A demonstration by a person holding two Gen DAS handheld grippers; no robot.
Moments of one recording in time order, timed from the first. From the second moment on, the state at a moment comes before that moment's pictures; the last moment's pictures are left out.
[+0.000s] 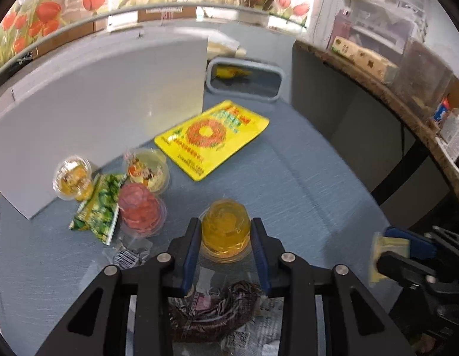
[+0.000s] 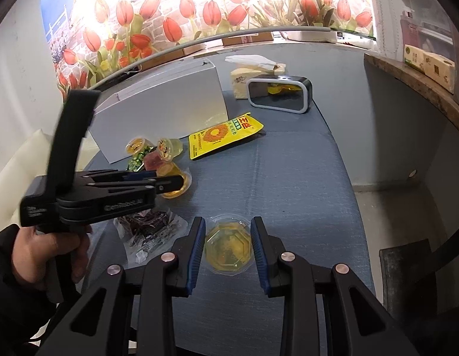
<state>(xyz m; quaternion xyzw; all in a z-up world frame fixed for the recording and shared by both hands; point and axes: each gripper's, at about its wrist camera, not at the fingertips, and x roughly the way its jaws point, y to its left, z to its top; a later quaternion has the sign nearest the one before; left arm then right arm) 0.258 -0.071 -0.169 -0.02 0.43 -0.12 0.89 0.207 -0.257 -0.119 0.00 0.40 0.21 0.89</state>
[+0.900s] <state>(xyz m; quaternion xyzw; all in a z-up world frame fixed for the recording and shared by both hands) 0.320 0.127 -0.031 -0.08 0.30 -0.03 0.95 0.361 -0.064 -0.015 -0.06 0.30 0.34 0.89</state>
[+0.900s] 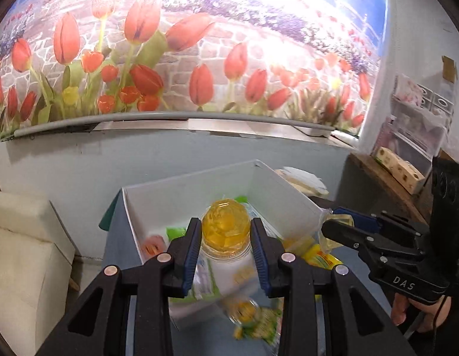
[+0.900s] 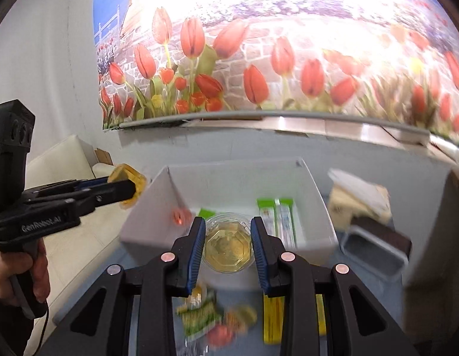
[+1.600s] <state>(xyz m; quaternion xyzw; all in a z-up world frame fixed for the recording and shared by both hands) 0.346 0.153 -0.079 -0.08 0.35 -0.01 0.93 0.402 -0.049 -0.035 -0.12 0.32 0.24 0.91</state>
